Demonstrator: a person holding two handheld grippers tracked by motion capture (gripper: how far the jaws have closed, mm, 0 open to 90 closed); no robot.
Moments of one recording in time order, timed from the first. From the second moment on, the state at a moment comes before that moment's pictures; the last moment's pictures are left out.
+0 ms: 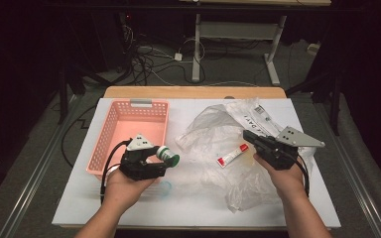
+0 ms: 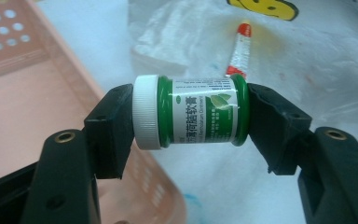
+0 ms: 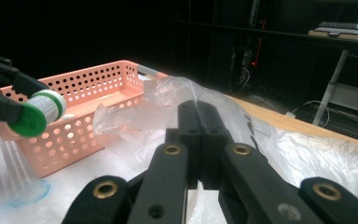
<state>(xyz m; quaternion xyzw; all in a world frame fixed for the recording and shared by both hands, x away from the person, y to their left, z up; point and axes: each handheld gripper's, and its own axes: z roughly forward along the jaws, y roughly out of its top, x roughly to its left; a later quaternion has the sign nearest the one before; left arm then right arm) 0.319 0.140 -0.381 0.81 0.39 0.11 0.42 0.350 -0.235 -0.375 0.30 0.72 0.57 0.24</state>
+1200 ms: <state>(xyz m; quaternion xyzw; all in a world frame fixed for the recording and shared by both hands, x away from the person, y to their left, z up) 0.357 0.023 -0.421 0.83 0.35 0.11 0.41 0.349 -0.230 -0.376 0.29 0.73 0.57 0.24</state>
